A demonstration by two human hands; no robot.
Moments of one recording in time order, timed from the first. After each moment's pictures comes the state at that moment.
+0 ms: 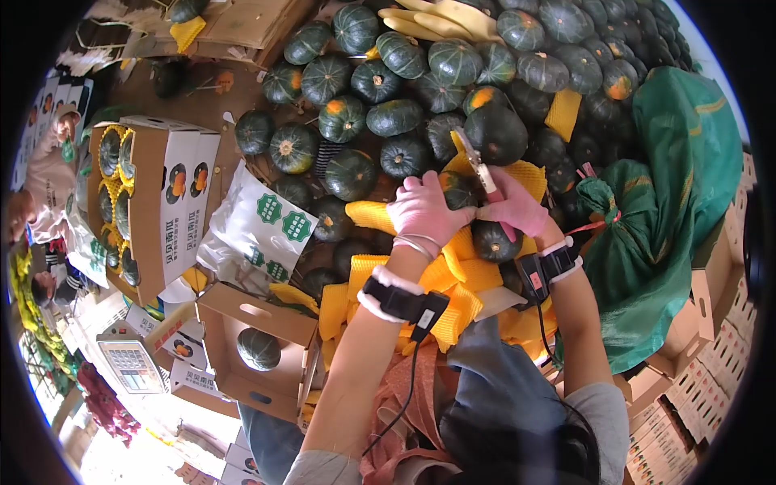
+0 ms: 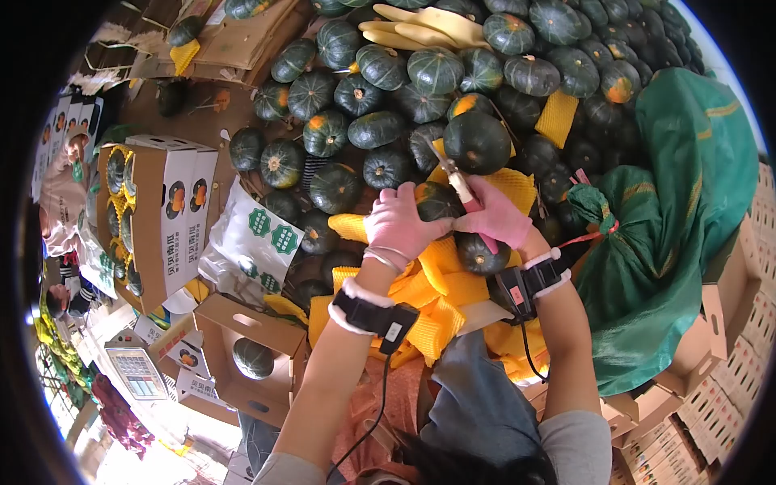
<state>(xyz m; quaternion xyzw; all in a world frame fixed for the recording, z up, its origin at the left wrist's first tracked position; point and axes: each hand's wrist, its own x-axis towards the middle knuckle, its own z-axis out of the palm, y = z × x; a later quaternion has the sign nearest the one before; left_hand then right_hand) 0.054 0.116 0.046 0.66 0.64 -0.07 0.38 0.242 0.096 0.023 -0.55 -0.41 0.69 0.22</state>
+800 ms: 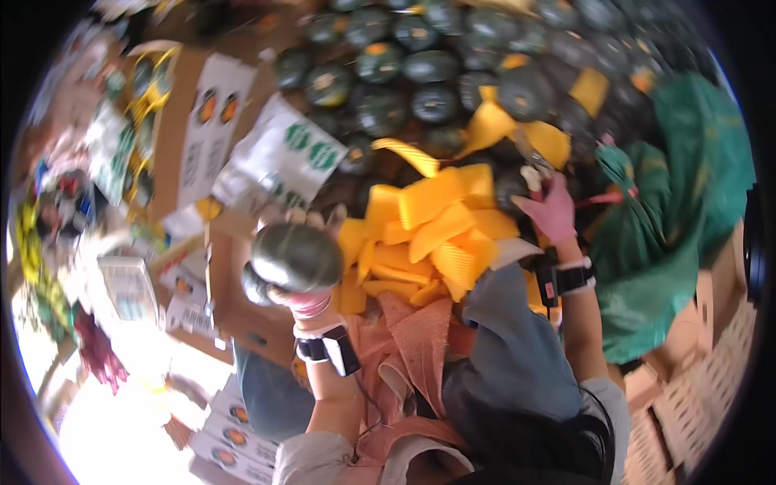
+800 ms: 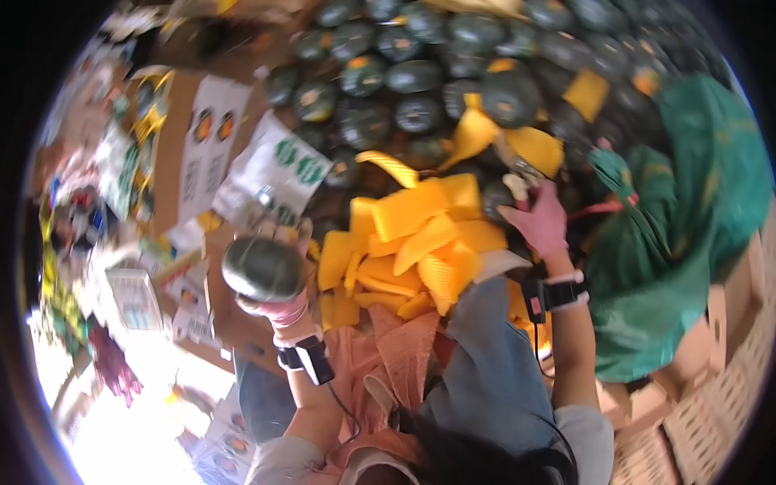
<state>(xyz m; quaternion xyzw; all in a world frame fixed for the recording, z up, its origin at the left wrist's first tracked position) -0.127 -0.014 0.098 0.18 0.23 0.71 0.64 0.254 0.005 0.035 -0.77 -0.55 0.30 0.11</state>
